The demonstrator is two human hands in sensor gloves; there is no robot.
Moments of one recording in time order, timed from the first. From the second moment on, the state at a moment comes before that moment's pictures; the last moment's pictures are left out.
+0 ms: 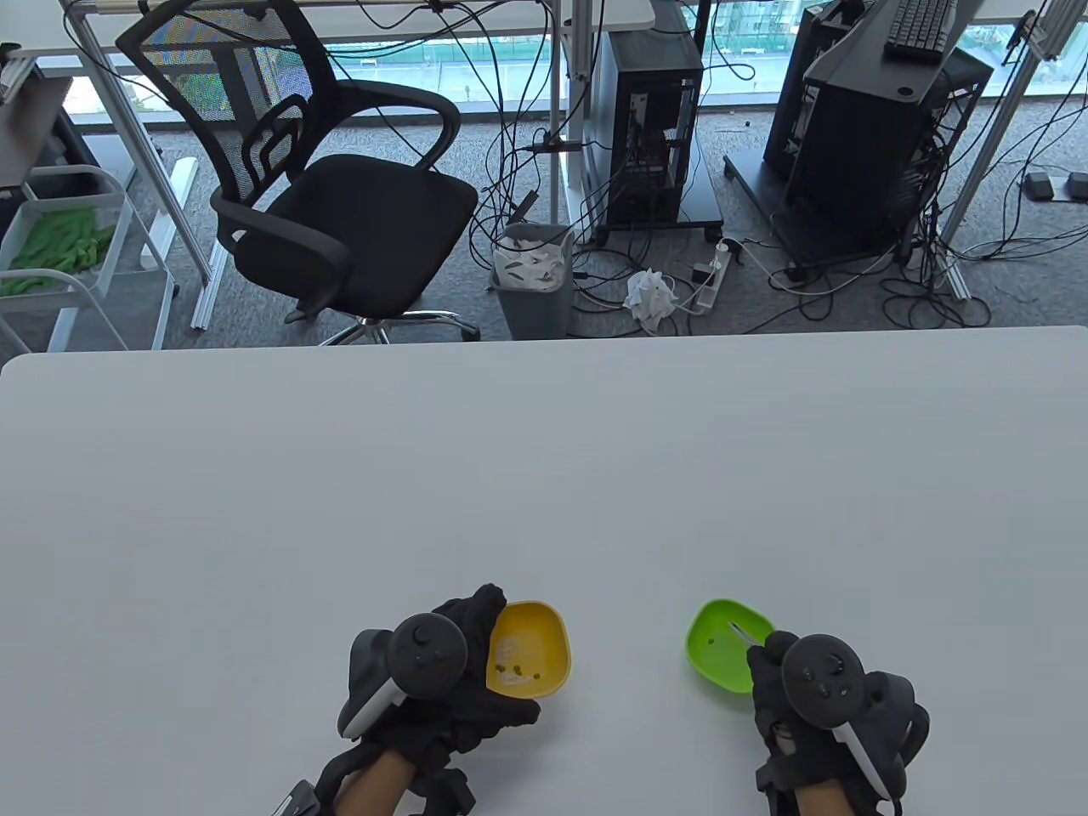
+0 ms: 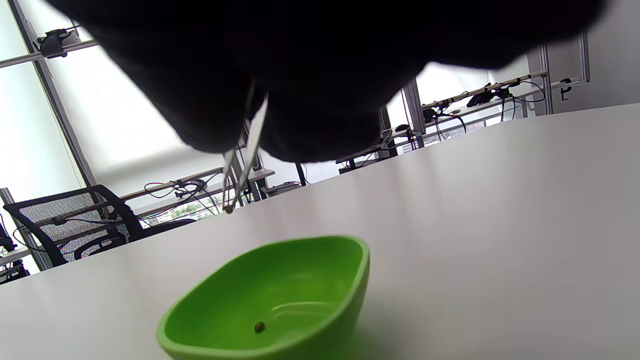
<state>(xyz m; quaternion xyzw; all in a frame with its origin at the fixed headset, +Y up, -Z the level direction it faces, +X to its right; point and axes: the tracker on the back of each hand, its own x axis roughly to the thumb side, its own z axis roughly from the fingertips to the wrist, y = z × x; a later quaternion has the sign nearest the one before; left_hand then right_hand) -0.152 -0.731 -0.248 -0.14 -0.15 0.28 0.94 0.214 -0.686 -0.207 -0.12 -0.07 0.98 0.17</state>
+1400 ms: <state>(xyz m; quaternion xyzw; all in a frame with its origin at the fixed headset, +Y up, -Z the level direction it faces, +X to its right) -0.150 -0.731 -0.247 -0.14 -0.15 0.28 0.94 0.021 -0.670 -0.216 0.19 -0.02 0.98 0.10</state>
